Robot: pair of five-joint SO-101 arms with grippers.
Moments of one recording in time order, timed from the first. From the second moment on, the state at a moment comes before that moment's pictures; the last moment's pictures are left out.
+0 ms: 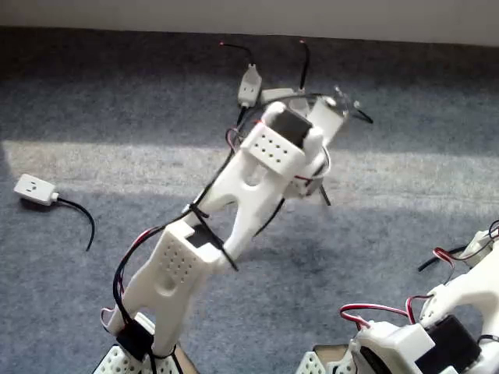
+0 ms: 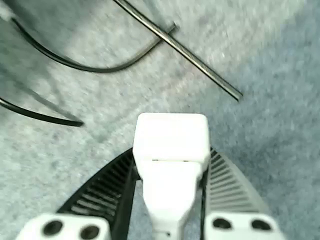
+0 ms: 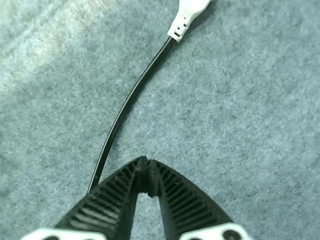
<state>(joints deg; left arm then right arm) 32.5 44.8 -59.8 99.6 -0.5 52.7 -7.9 27.7 58.9 17.8</state>
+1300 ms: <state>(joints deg) -5.6 39.3 -91.8 91.5 -7.2 52.7 -7.9 27.7 58.6 17.8</state>
